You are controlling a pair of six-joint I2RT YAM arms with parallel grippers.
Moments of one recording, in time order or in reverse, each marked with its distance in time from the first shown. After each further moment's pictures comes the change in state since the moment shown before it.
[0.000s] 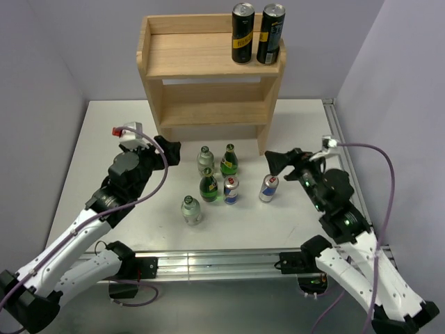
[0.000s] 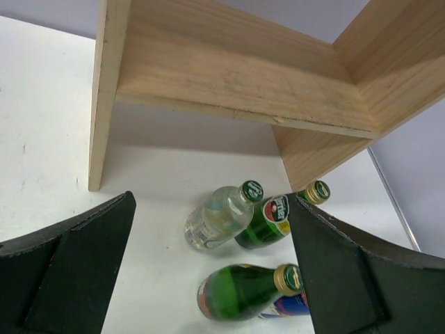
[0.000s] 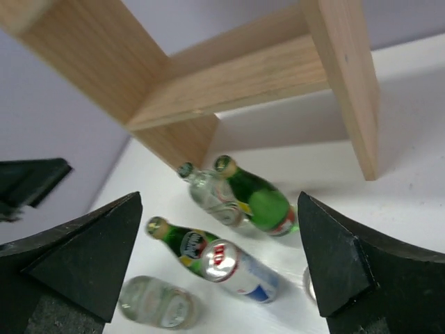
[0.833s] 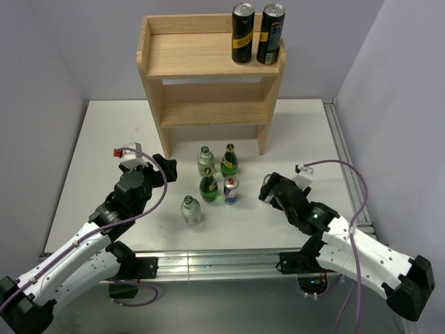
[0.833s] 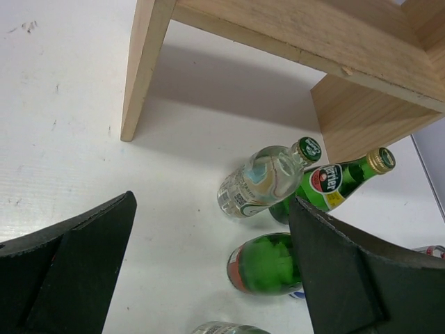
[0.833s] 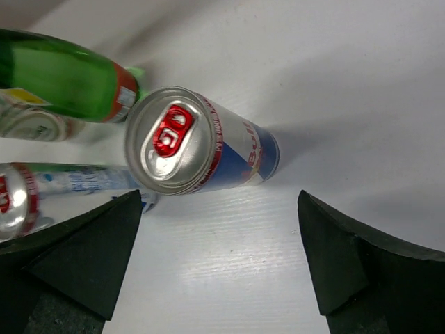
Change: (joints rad) left arm -0.059 -0.136 -0.211 -0.020 -0.139 -0.077; right arm 0.284 0.127 -0.201 -0.381 0.447 0.417
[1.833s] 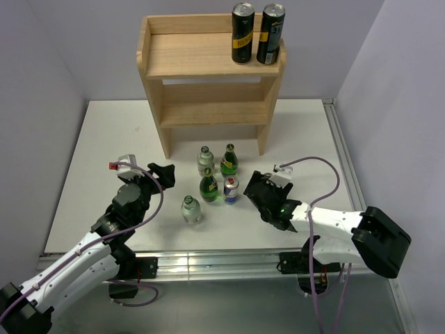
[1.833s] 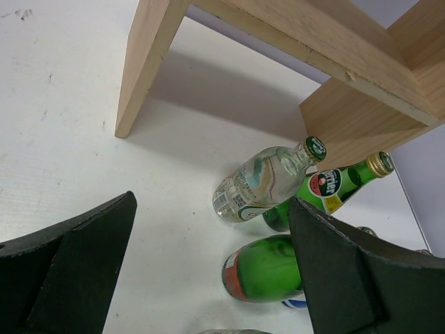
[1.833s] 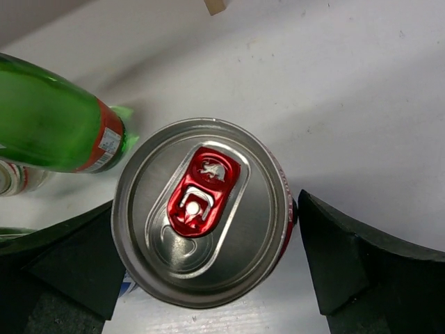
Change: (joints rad) left arm -0.002 -0.111 -0.198 0.174 -0.022 -0.048; right arm 0.112 0.459 -0.081 0.529 0.270 -0.033
